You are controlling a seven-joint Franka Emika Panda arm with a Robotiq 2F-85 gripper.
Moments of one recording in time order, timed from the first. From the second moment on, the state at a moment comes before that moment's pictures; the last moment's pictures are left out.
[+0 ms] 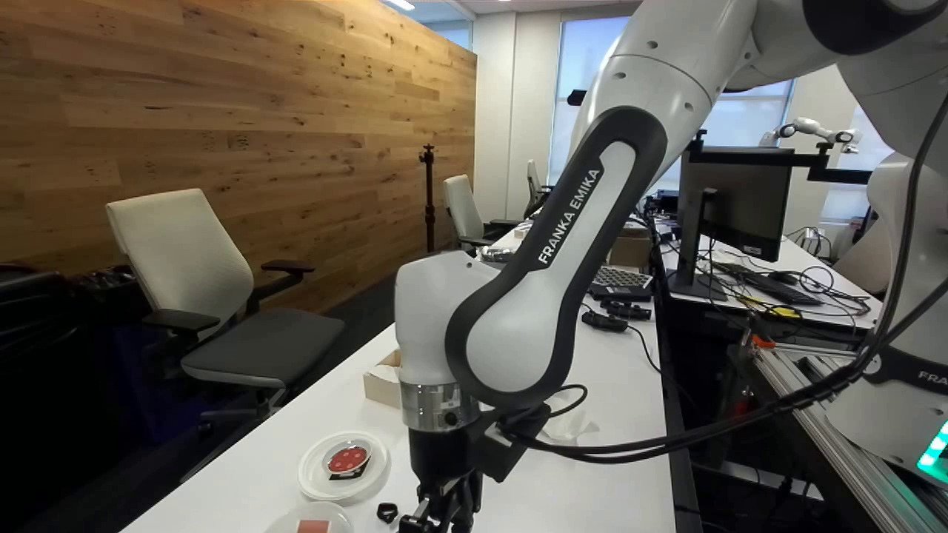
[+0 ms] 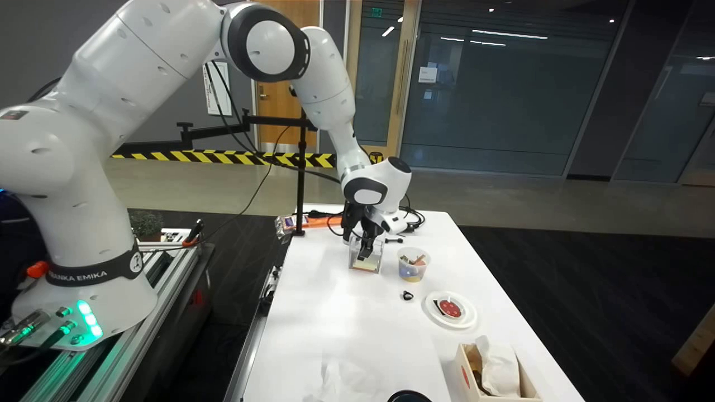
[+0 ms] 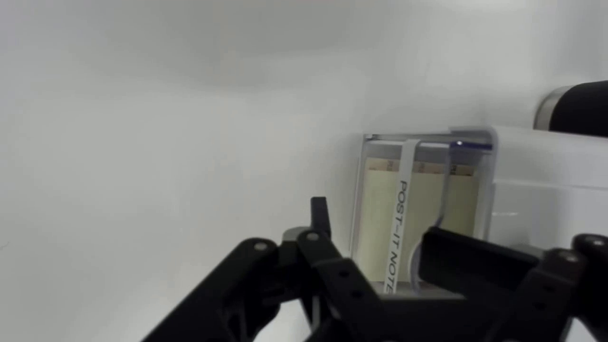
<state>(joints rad) 0.23 0.79 0.17 -1.84 0.31 2.57 0.30</state>
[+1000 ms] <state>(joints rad) 0.22 0.78 0.17 -1.82 0.31 2.57 0.32</state>
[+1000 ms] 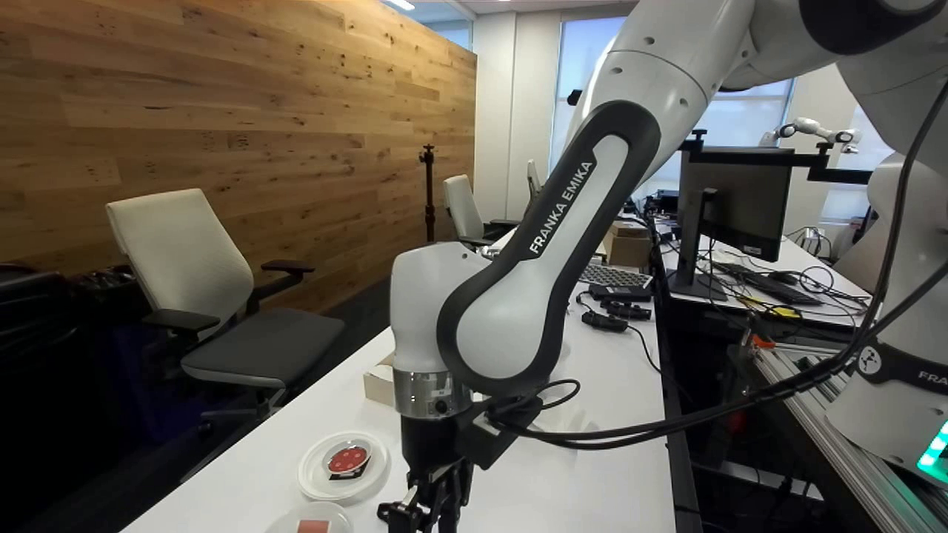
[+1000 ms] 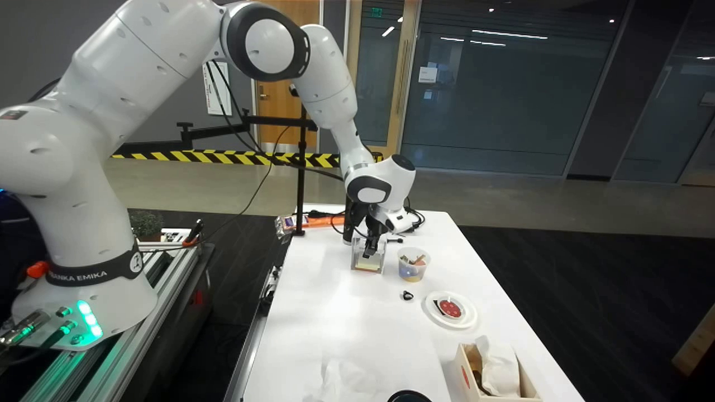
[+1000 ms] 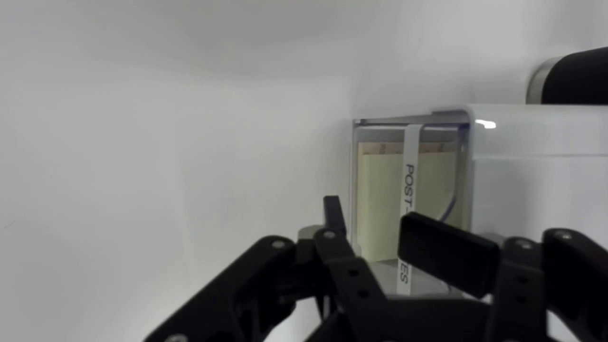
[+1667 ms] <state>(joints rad) 0.19 0.75 0.15 -1.93 0.35 2.69 0.39</state>
